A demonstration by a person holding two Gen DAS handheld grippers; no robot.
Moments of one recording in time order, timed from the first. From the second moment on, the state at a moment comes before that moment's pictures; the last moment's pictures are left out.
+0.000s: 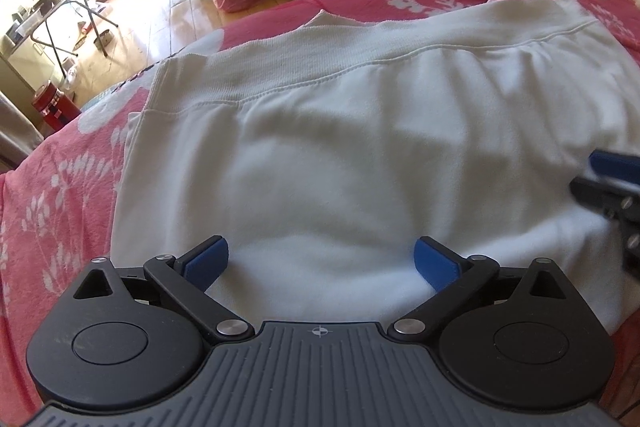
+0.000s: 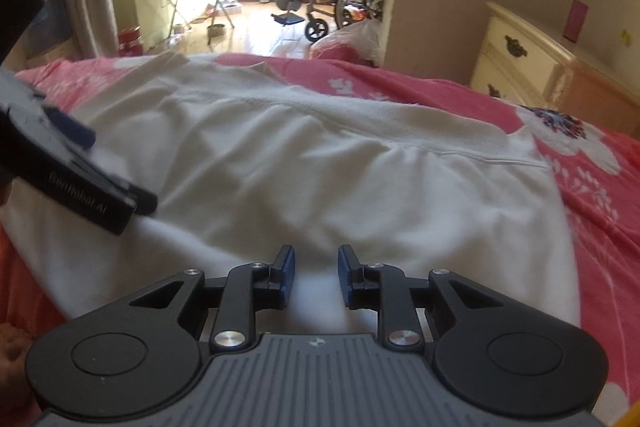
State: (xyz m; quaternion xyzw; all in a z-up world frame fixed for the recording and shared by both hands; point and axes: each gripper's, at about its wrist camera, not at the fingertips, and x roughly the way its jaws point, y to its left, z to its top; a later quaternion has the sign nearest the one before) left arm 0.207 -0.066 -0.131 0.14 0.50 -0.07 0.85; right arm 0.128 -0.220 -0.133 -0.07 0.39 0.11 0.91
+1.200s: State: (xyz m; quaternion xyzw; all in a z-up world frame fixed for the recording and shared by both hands) left arm 0.205 -0.049 -0.136 0.09 0.49 -0.08 0.86; right arm 0.155 -0.208 -0.150 -0.05 0.38 -0.01 0.92
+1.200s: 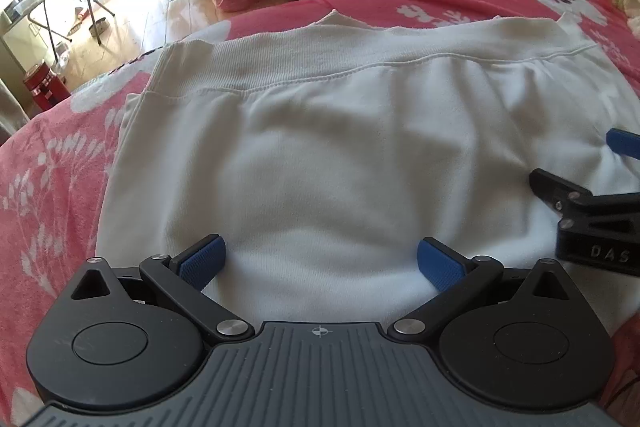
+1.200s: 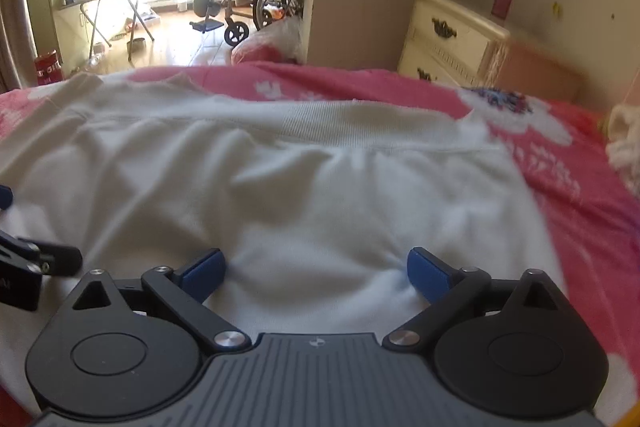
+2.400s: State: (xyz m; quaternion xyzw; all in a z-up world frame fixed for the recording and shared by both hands) left arm 0.204 -0.046 -0.136 0.09 0.49 -0.08 0.86; right arm 0.149 -0.218 -0.161 -0.01 0.38 -0.07 0.92
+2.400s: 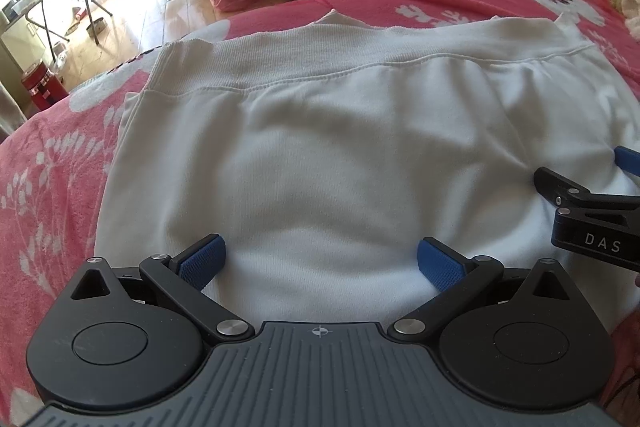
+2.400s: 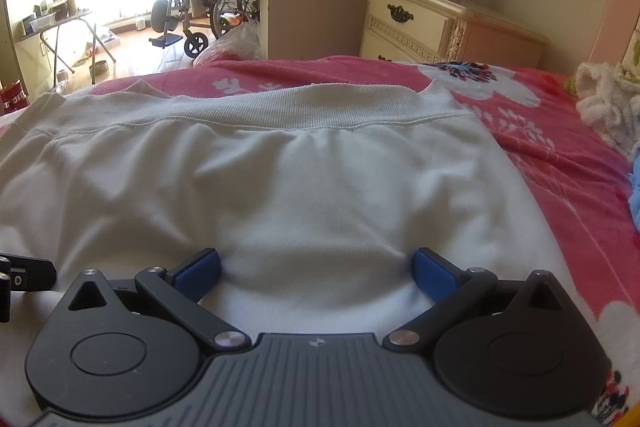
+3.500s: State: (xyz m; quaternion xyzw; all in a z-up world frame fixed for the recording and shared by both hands) left arm 0.244 0.093 -0.118 -0.06 0.46 -0.07 0.88; right arm 0.148 -0.218 -0.161 -0.01 0.38 -0.06 0.92
